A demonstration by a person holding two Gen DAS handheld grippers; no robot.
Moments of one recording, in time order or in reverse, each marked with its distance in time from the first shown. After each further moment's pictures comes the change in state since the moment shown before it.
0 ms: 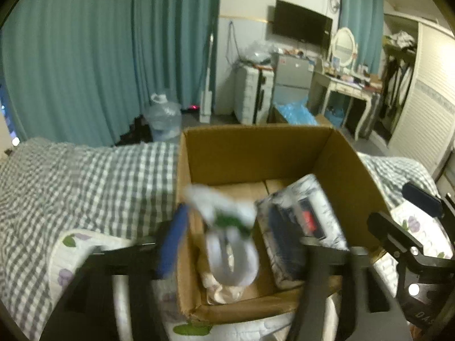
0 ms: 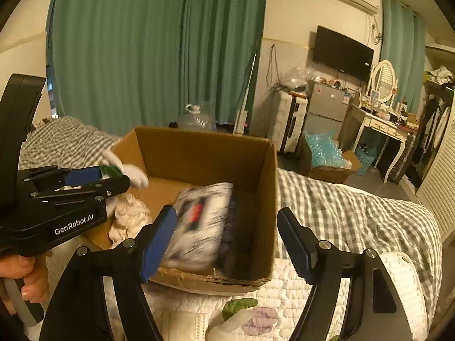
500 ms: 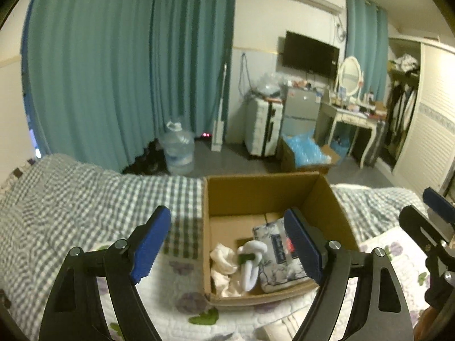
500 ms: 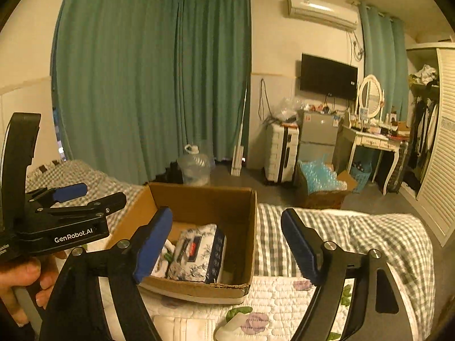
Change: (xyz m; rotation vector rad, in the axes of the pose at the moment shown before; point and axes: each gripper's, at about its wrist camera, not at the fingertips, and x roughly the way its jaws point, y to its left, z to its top) left arm -0.080 0.006 0.020 -0.043 -0.139 0.042; right arm -0.091 -0.014 0.030 0.071 -0.190 0.003
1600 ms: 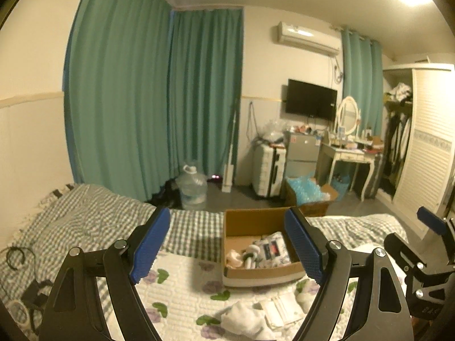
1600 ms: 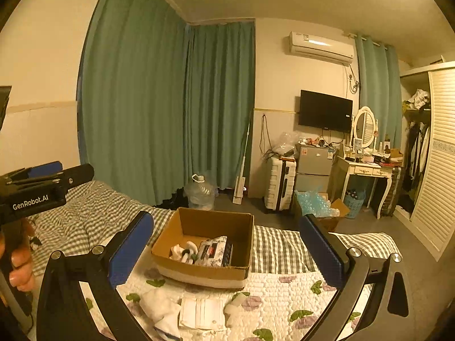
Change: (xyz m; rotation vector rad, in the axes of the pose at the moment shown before) left arm -0.166 0.007 -0.009 -0.008 -0.217 0.050; right arm -0.167 0.026 0.015 -0.038 -0.149 0.010
